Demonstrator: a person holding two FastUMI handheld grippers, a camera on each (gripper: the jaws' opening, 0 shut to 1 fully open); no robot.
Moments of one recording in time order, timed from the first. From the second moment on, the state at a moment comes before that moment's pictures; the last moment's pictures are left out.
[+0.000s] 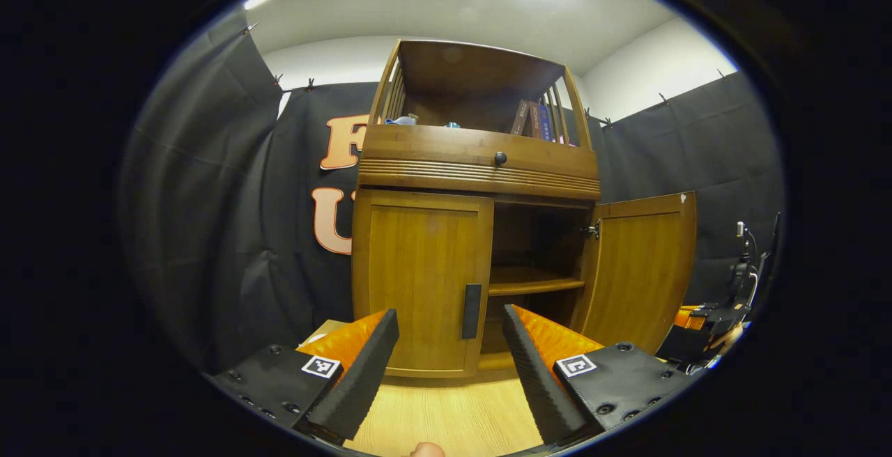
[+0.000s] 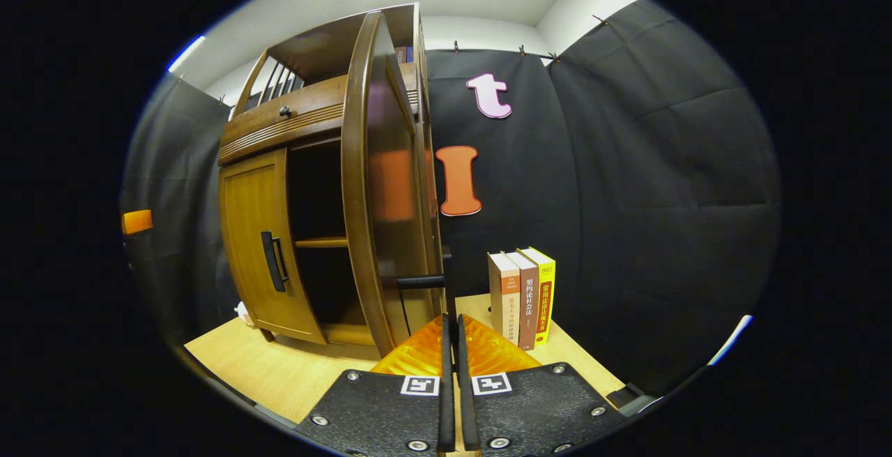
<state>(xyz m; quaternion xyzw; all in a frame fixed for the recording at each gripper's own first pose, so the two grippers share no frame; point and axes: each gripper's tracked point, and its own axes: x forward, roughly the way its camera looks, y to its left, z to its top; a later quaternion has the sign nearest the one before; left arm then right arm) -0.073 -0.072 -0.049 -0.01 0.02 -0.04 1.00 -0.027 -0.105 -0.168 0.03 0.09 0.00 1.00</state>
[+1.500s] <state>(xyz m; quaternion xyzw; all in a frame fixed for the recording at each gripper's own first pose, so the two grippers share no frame) 0.144 -0.126 -0.190 -0.03 0.08 -0.05 1.00 -0.077 -0.158 -0.117 0.01 0.03 -0.12 0.99</state>
